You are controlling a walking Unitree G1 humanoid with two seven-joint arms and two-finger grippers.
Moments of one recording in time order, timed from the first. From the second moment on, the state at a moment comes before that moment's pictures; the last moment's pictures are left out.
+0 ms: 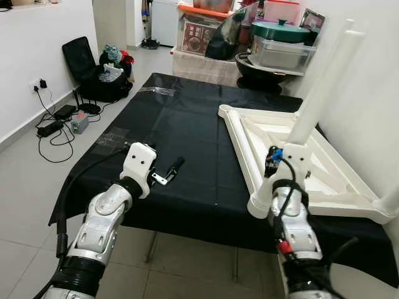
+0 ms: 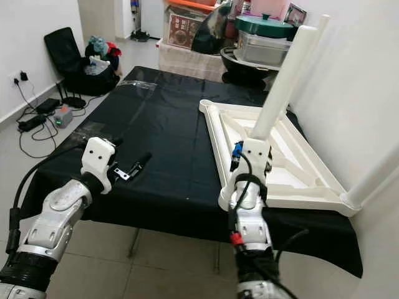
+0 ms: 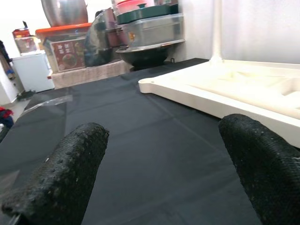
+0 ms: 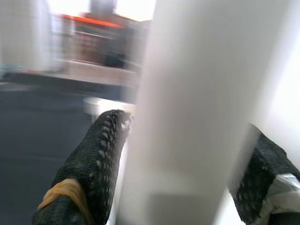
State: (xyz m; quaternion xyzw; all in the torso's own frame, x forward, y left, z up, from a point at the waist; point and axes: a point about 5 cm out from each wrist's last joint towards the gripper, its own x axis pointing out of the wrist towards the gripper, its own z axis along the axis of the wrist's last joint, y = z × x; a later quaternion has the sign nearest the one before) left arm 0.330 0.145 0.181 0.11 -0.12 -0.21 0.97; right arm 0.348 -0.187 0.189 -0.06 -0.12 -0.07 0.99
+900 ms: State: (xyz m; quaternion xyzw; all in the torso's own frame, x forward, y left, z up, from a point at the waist) left arm 0.320 0.137 0.174 0.11 -0.11 -0.25 0.96; right arm 0.352 -0.158 0.157 -0.07 -0.04 0.29 0.95
